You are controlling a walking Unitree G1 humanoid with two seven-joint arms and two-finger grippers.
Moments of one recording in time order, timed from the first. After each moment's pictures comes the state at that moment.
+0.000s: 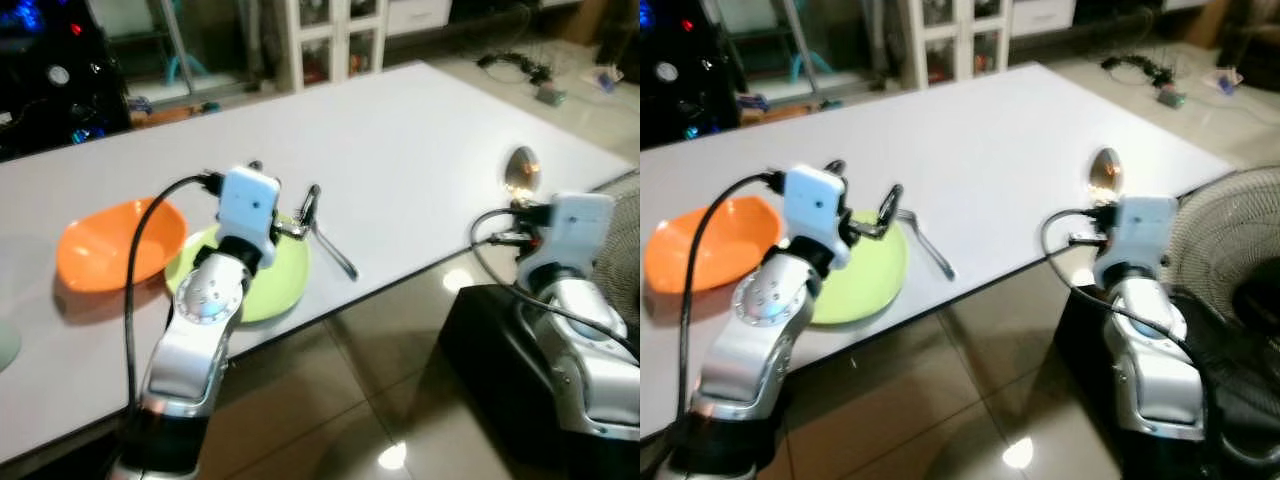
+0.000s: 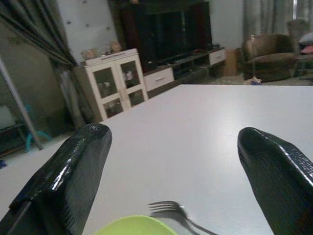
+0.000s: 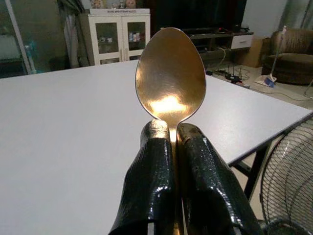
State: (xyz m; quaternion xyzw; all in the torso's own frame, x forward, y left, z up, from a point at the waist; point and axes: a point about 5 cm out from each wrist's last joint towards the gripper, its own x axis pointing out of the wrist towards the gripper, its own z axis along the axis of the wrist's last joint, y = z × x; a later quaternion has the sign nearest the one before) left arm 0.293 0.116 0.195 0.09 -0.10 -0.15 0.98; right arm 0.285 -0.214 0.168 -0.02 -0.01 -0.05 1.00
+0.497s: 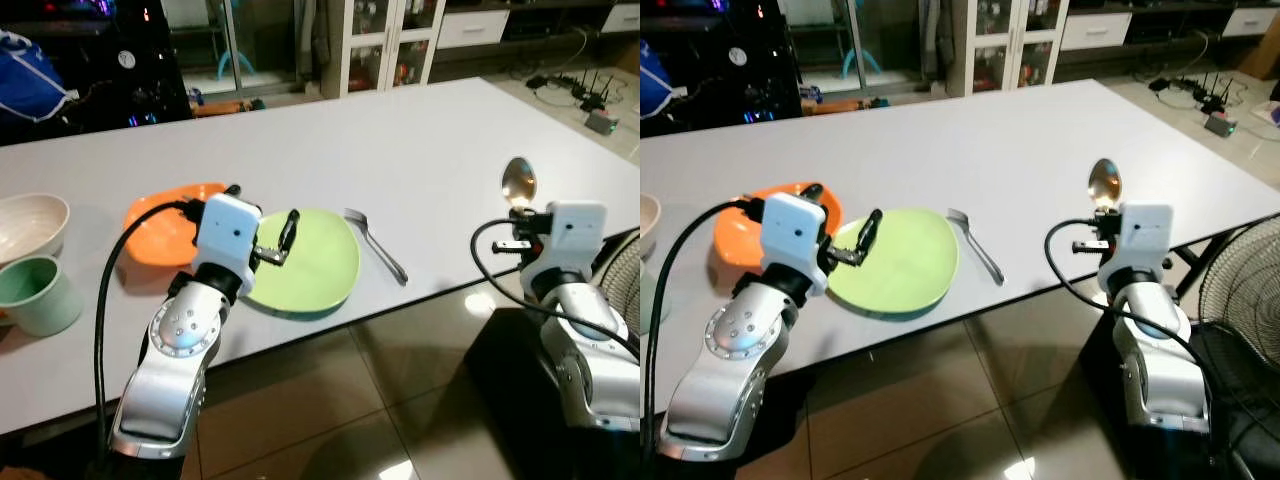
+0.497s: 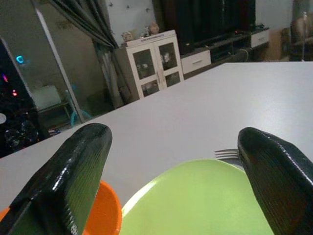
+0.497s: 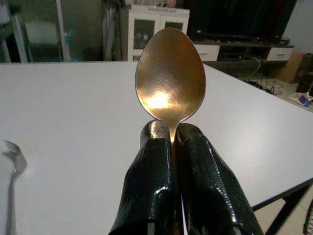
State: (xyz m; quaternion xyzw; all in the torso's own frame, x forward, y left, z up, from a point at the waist) left arm 0.272 0.128 0.179 0.12 -0.07 -0.15 0.98; right arm 0.297 -0.231 0.154 -0.06 0.01 -0.04 1.00
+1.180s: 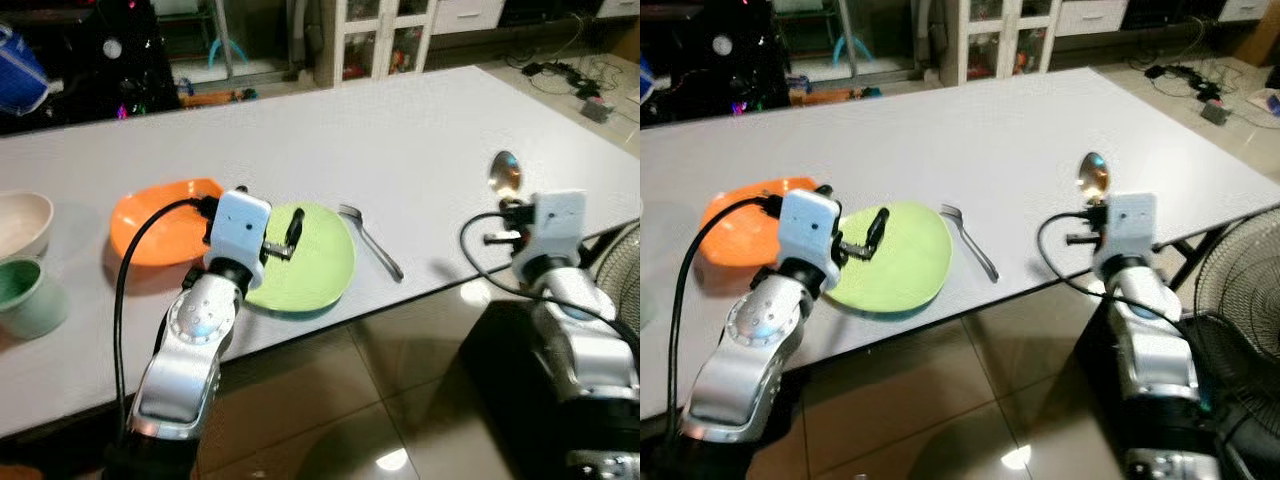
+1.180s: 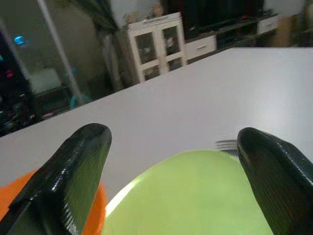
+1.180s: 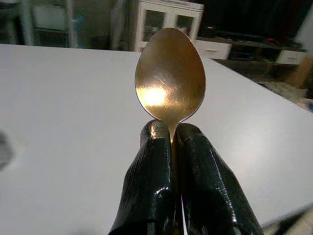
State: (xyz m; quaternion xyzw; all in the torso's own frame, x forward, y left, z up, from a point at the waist) left arm 0.288 0.124 0.171 0.12 -0.05 -0.12 0.98; right arm 0.315 -0.219 0.149 -0.07 0.00 0.00 1.00
